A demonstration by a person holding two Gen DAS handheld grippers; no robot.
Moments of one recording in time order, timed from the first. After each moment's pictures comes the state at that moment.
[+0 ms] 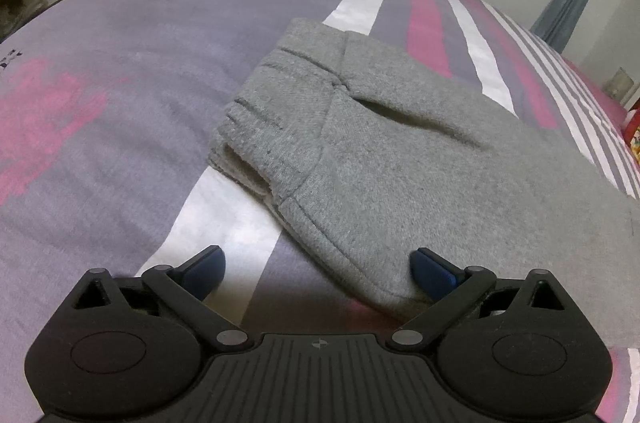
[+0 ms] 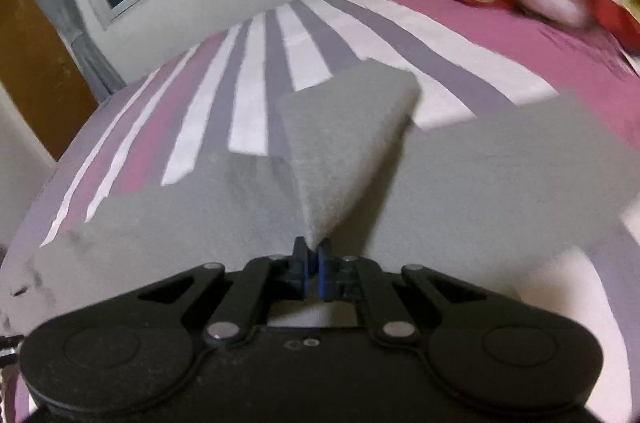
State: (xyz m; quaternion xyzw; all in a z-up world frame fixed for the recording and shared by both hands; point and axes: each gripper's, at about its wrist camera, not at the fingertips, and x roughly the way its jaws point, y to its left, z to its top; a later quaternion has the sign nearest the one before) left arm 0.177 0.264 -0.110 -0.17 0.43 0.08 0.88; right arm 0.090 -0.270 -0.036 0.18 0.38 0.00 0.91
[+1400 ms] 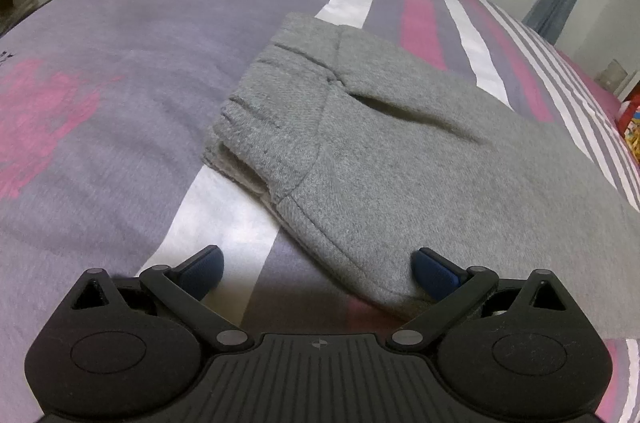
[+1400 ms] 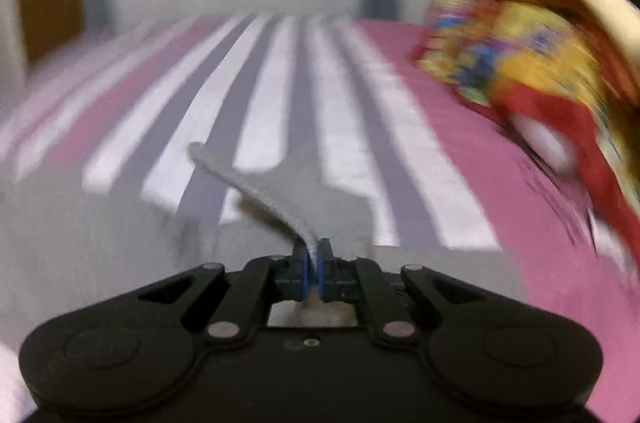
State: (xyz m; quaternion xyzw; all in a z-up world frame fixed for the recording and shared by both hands) left arm 0.180 0.270 -0.111 -0.17 0.44 0.06 0.88; right arm 0.102 -0.339 0.018 0.07 0.31 -0.04 0.95
